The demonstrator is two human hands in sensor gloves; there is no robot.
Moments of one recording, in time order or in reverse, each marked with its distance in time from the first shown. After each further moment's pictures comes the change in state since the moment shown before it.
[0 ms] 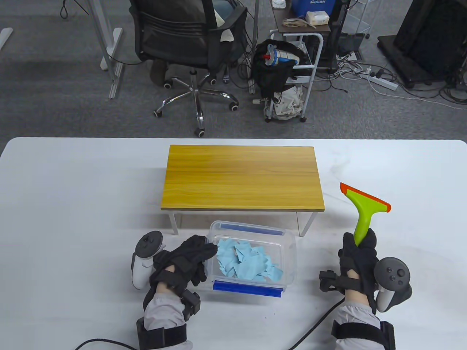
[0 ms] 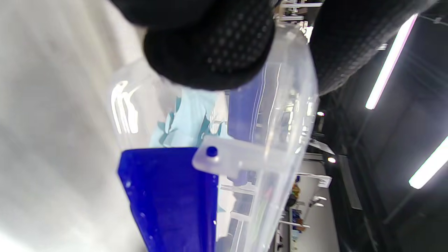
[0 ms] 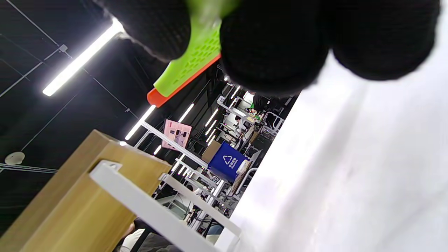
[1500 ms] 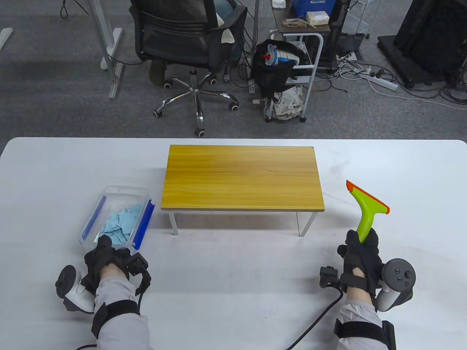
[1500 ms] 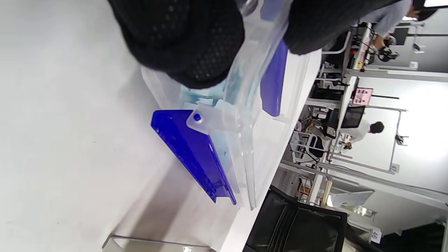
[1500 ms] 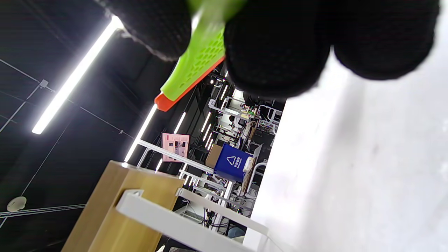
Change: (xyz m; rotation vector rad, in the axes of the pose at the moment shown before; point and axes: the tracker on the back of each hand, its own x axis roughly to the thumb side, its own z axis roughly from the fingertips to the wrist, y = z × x) left_hand -0.075 0.133 0.083 1.052 0.294 0.567; right_hand -0.002 -0.003 -0.002 0.003 0.086 -0.171
